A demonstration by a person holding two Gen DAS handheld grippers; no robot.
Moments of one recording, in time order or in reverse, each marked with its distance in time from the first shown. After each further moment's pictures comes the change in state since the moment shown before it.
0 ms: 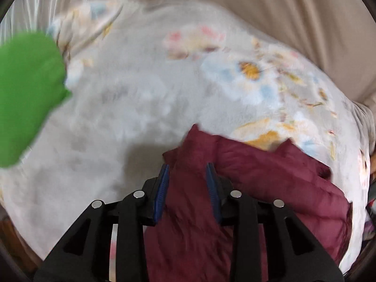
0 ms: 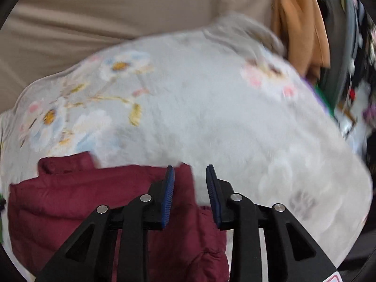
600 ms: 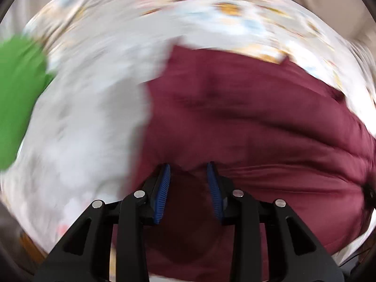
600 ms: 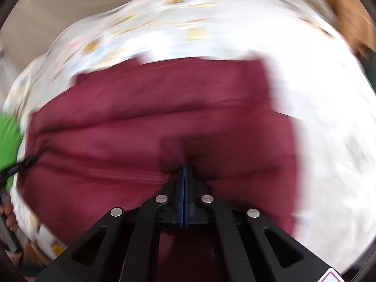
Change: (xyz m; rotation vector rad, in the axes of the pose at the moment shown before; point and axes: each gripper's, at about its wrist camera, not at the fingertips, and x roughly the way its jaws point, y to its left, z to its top) left arm 0.040 0.006 -0.056 0.137 0.206 0.065; right arm 0.023 -0.027 -0.090 0.031 0.264 0.093
